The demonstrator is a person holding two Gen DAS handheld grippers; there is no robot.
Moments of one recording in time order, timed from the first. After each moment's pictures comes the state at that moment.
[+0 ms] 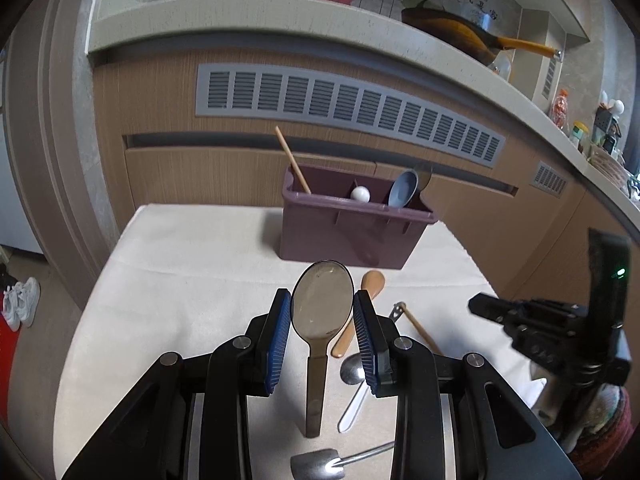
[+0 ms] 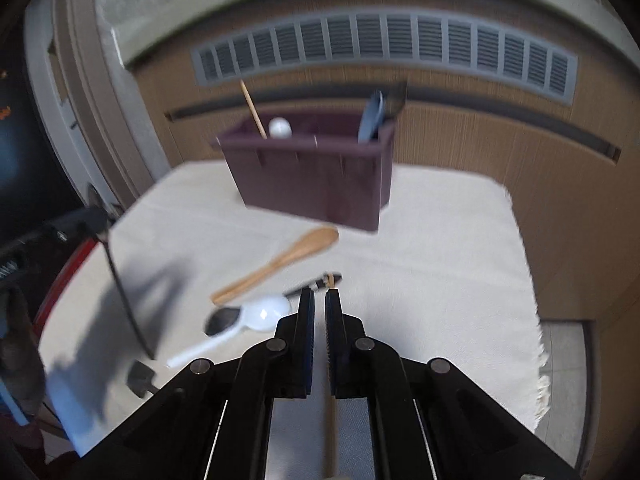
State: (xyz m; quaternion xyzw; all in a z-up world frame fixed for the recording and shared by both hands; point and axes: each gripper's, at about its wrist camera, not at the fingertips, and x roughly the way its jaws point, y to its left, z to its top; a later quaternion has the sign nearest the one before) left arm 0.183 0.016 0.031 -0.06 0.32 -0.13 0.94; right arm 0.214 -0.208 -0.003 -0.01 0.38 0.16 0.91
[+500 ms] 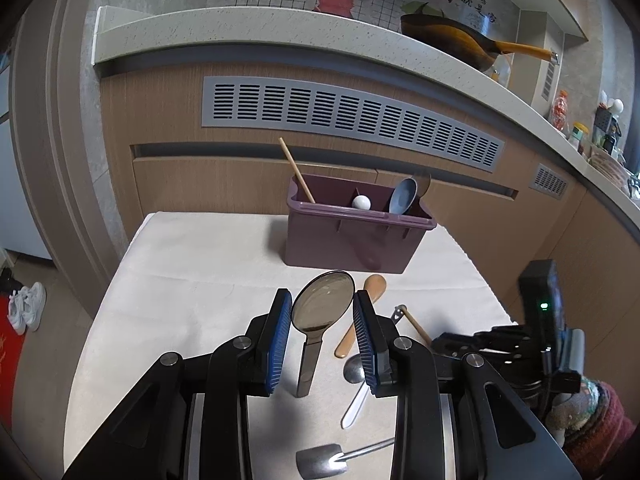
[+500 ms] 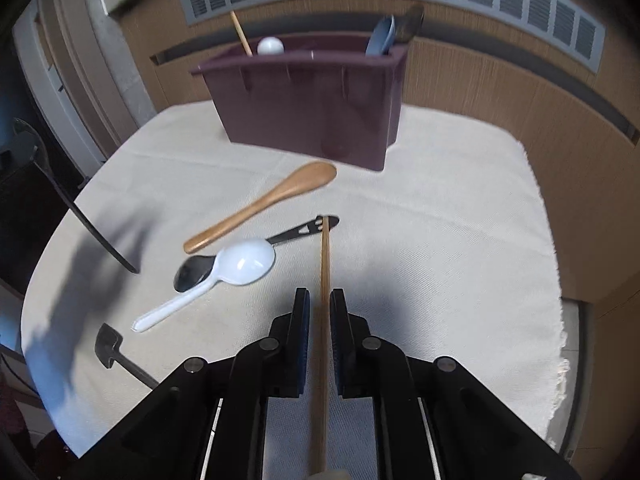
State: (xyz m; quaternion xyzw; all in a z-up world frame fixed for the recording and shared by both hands) left arm 0.177 0.019 0.039 -0.06 0.32 -0.12 0.94; right arm 0.242 -0.200 -0.056 -0.05 0.48 0.16 0.86
